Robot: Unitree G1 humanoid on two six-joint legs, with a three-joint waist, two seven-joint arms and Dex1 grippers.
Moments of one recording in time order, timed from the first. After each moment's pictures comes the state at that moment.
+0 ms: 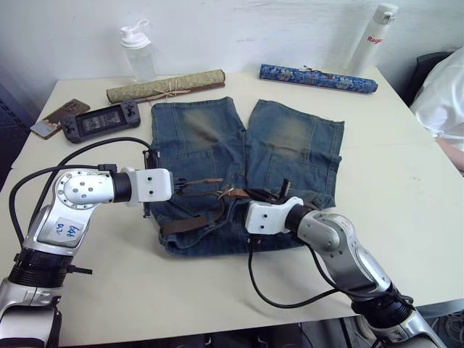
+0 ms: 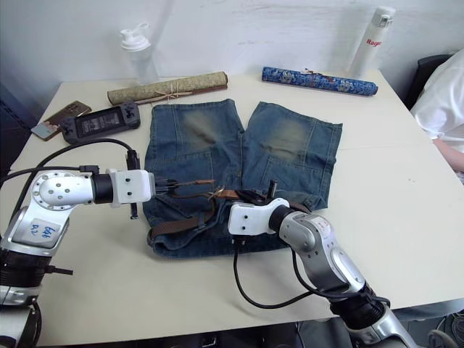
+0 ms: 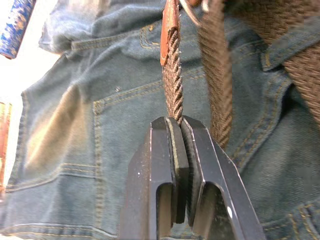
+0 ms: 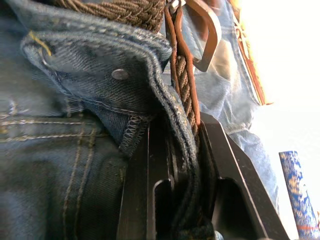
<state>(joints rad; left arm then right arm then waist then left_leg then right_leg) -0.48 0.85 -0.06 -0.07 0.02 -0.07 -0.96 -0.35 -0.48 0.40 -0.36 -0.53 0.14 0.63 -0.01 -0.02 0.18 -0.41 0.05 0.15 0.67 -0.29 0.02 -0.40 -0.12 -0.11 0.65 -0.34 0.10</state>
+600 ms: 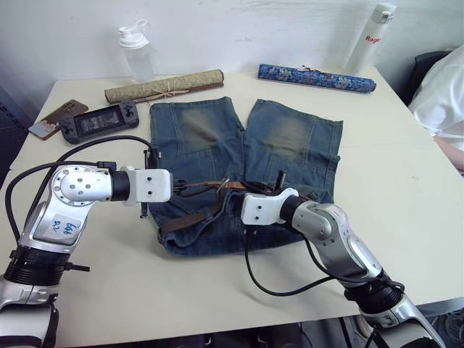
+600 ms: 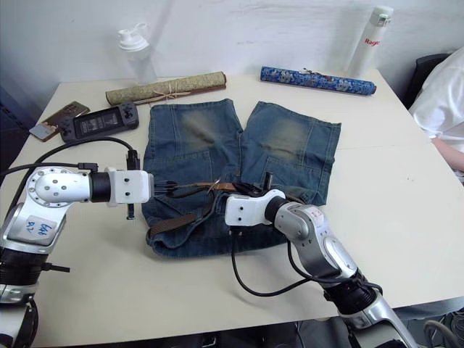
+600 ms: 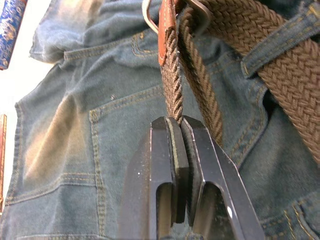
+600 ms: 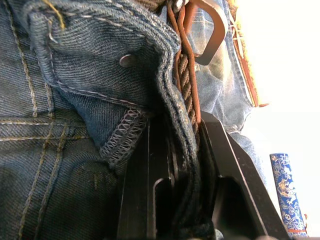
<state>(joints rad) -0.48 0.88 -0.06 -0.08 0.02 -0.05 -1.02 -0.43 -0.44 0.40 -0.27 -0.57 0.12 0.62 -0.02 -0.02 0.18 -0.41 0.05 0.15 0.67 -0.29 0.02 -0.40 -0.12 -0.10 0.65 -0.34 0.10</state>
